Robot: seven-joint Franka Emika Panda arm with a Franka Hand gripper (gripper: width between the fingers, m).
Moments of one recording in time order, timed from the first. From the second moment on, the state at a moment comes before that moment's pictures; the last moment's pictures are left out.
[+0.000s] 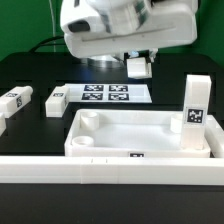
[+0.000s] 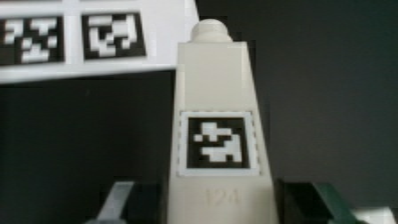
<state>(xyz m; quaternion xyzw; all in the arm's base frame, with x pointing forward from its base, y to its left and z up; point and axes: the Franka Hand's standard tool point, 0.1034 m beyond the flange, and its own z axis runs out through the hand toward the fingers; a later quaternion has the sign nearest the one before) 0.502 0.015 0.127 -0.95 0.07 0.27 0.13</state>
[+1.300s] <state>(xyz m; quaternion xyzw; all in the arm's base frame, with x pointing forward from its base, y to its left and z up) 0.573 -0.034 0.161 -0.99 0.07 -0.14 0.04</state>
